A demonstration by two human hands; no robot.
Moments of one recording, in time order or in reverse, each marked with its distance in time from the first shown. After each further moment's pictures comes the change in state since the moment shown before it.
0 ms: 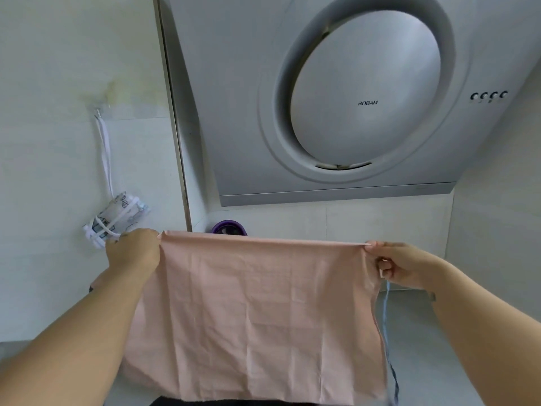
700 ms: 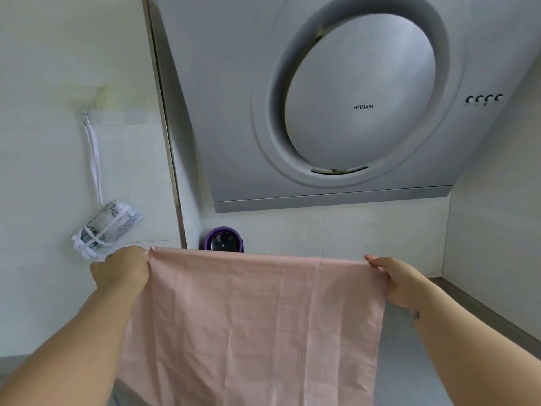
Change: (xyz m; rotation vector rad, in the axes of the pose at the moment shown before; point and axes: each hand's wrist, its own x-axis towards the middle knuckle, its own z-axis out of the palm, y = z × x) left_hand 0.008 -0.002 0.023 -0.069 -0.094 -0.159; right_hand 0.014 0.019 0.017 0.356 0.286 0.100
